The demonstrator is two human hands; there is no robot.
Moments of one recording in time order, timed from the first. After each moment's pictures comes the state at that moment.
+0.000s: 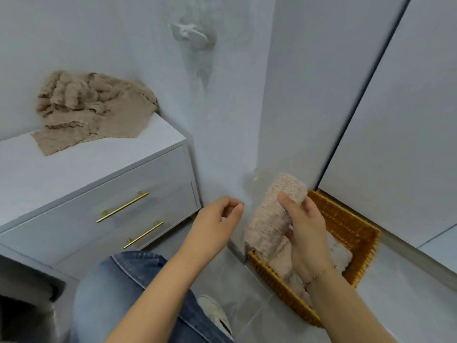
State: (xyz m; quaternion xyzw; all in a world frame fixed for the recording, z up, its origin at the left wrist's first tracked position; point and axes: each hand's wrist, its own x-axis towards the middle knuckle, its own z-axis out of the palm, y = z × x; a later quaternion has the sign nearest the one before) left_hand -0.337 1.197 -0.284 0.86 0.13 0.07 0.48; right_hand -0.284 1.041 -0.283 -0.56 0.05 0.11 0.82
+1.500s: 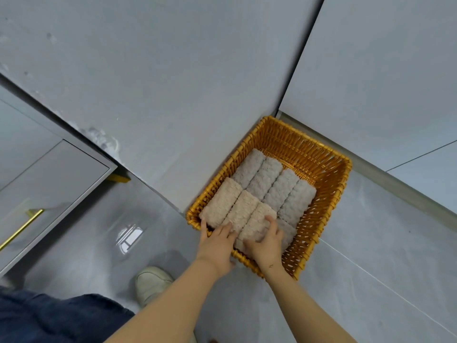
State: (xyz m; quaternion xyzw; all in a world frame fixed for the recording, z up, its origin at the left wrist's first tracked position) left_hand -0.248 1.088 -0.563 0.94 -0.09 -0.33 0.05; right_hand -0.229 0.946 -0.601 -0.86 0.18 0.22 0.42
